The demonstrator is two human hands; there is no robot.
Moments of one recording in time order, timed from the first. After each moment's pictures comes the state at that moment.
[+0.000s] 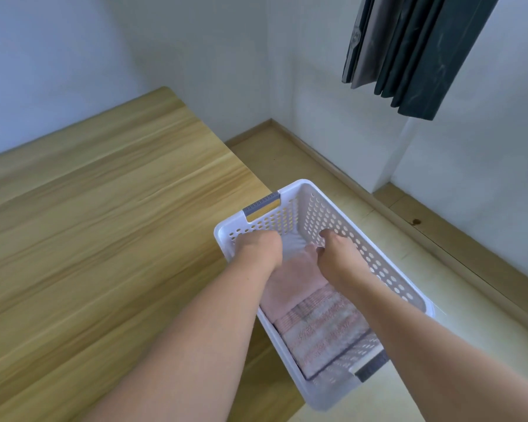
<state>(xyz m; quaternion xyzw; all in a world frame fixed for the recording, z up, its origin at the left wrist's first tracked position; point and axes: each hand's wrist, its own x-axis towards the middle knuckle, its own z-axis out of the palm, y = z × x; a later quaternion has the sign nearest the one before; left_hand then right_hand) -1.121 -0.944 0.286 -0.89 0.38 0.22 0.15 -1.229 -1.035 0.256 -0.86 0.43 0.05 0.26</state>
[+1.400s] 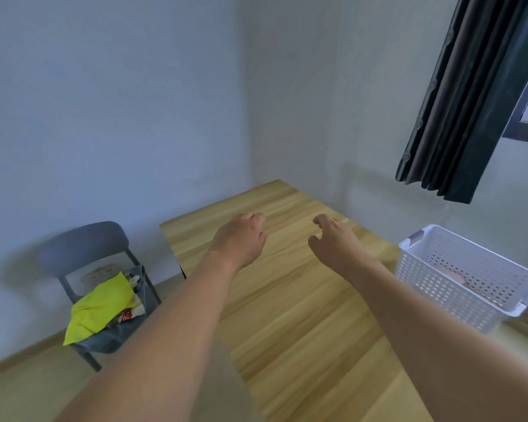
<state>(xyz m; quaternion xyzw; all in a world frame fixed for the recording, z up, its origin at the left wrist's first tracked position) -0.923 -0.354 0.517 -0.86 0.48 -0.08 -0.14 -1.065 -0.486 0.521 -0.90 0.32 -0.15 0.25</state>
